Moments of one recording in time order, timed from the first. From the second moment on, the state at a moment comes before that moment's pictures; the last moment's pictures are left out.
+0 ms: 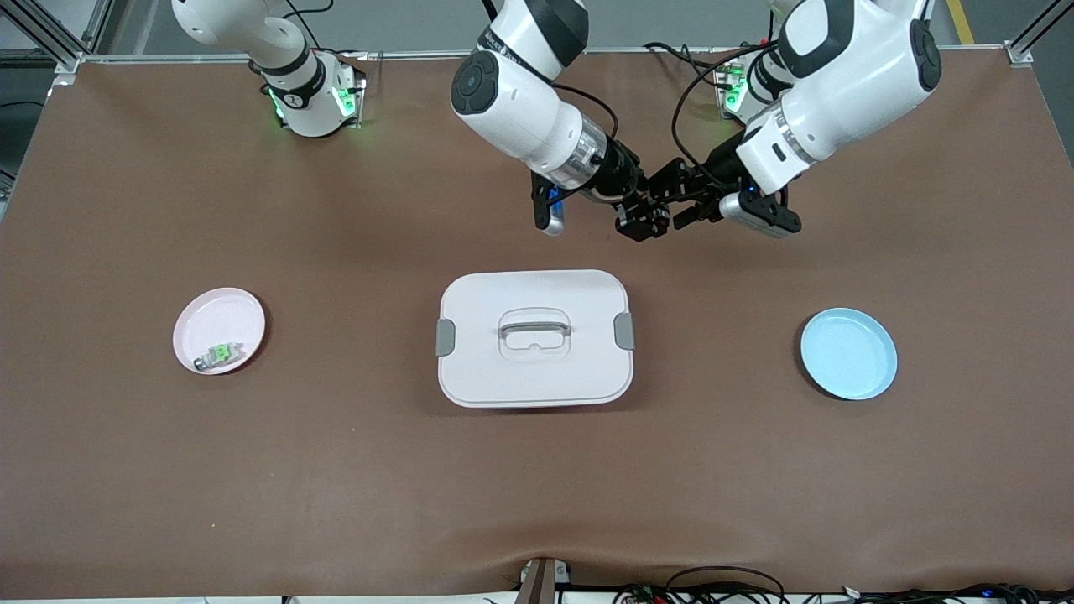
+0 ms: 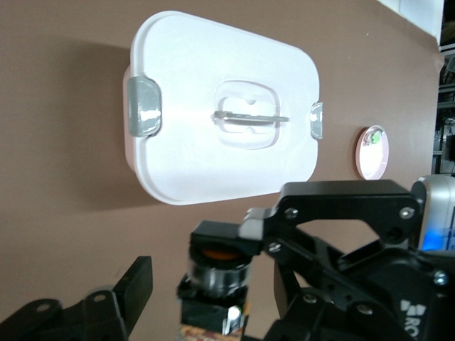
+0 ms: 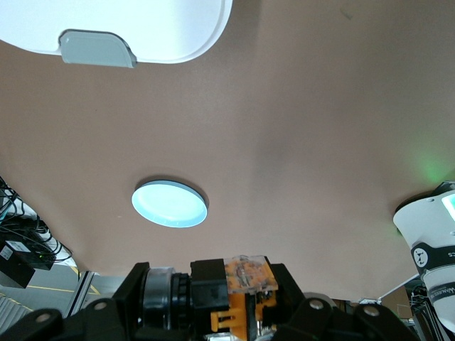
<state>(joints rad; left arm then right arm) -0.04 -0.17 -0.41 -2.19 -0.81 2.26 -0.04 0.95 0.52 -0.07 -1.40 0.70 2.42 1.94</state>
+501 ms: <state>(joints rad) -0.04 -0.14 -0.43 -2.19 -0.81 2.29 0.02 0.95 0.53 -0.08 -1.40 0.70 2.41 1.94</state>
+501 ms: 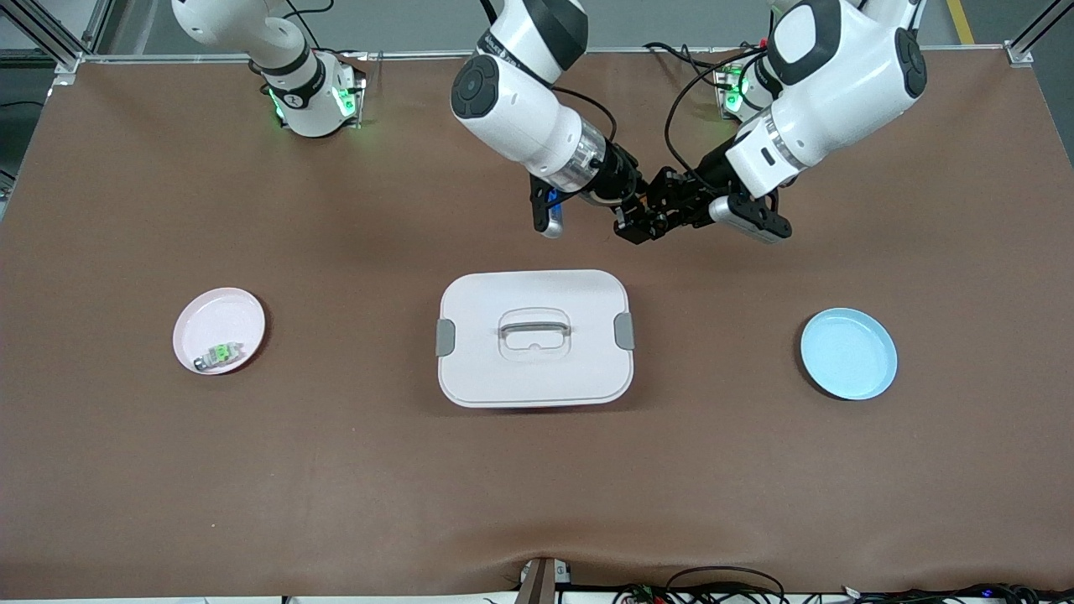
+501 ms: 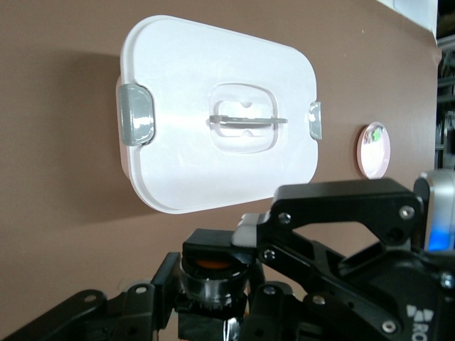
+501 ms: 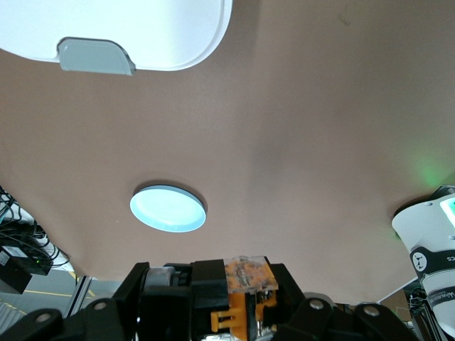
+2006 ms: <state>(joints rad) 0.31 0.03 -0.42 -2.02 -0.31 2.13 0.26 0.95 0.51 -0.10 -1.36 0.70 2.34 1.94</state>
